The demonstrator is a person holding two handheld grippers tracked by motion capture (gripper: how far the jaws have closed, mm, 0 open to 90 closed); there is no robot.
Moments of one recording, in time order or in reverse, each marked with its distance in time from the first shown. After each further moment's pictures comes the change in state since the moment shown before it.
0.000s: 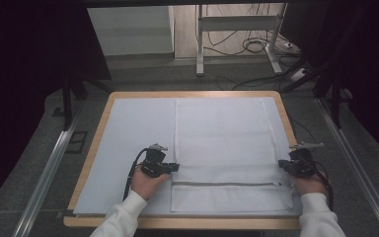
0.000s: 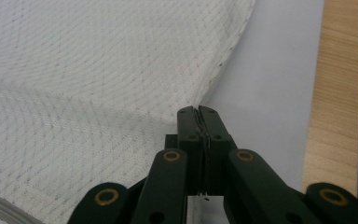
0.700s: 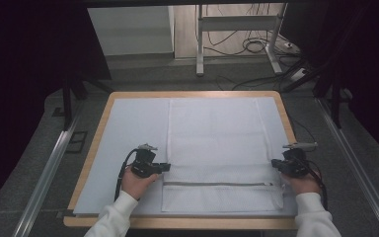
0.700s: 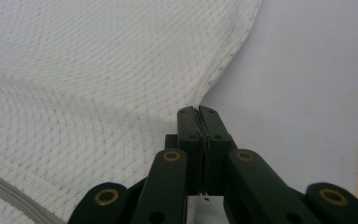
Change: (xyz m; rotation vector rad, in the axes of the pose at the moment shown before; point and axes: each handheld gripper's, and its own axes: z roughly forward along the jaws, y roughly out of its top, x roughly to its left) left arm 0.018 -0.009 -0.019 -0.016 0.010 -0.029; right arm 0.018 0.005 0.003 -0.015 0.057 -0.016
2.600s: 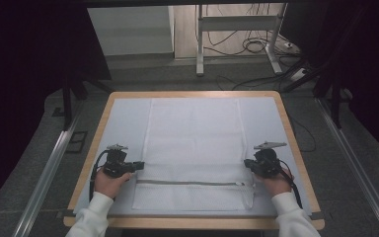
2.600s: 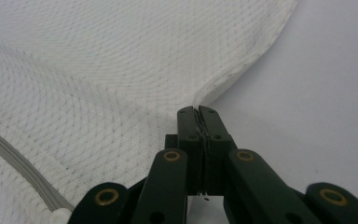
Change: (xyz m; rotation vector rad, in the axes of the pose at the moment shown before) left arm 0.062 -0.025 -0.046 -0.037 0.076 -0.089; right arm 0.071 0.016 0.027 -0.029 0.108 -0.097
